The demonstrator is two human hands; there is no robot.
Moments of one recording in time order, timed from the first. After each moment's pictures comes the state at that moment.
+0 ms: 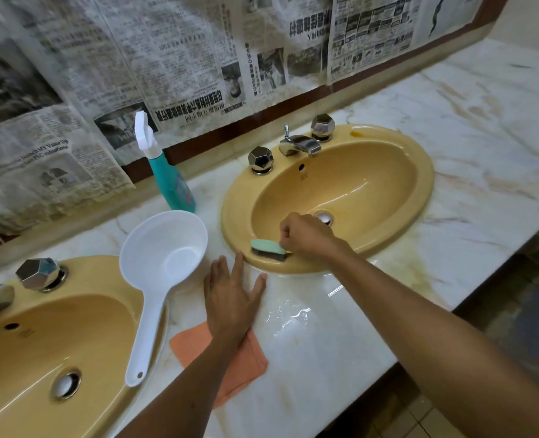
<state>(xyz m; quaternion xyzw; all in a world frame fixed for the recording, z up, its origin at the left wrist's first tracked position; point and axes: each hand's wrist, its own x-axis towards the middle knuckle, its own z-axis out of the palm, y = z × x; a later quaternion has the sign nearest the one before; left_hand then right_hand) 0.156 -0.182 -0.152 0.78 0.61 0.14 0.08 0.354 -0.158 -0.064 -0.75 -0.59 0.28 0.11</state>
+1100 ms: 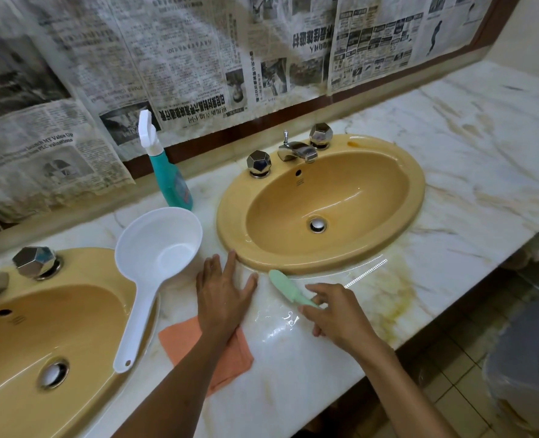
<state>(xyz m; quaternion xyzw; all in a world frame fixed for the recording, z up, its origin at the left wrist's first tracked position) 0.159 -0.181 -0.153 0.77 0.61 0.16 0.08 0.348 -0.302 -0.092 -0.74 -0.42 0.42 0.31</state>
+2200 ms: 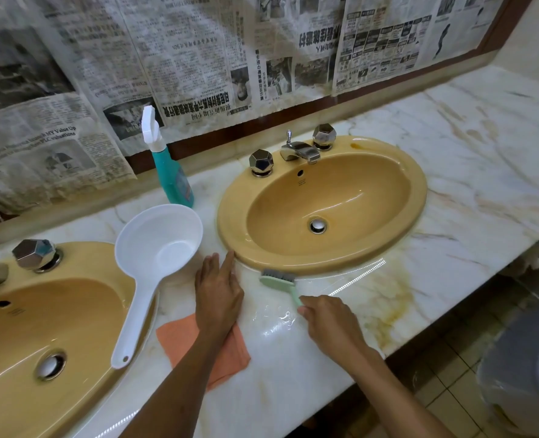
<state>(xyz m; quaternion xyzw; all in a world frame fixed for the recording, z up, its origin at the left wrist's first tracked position) 0.154 -0.176 -0.163 0.75 0.62 0.21 0.11 0.337 -0.305 -0.093 -0.79 -0.56 0.24 0.09</state>
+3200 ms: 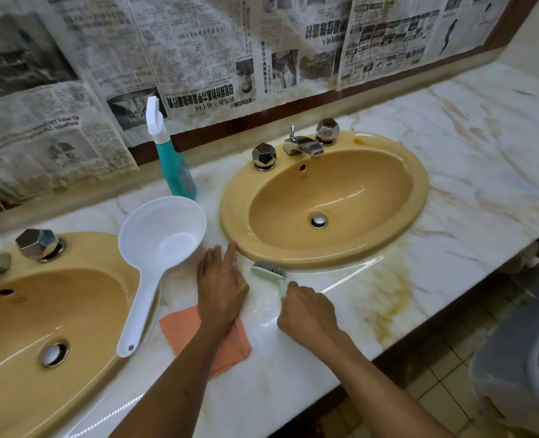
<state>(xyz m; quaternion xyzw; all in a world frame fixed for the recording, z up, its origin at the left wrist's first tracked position) 0.156 -0.181 -0.150 0.76 0.62 0.17 0.10 0.300 -0.284 -0.074 -0.78 -0.56 0.26 0.03</state>
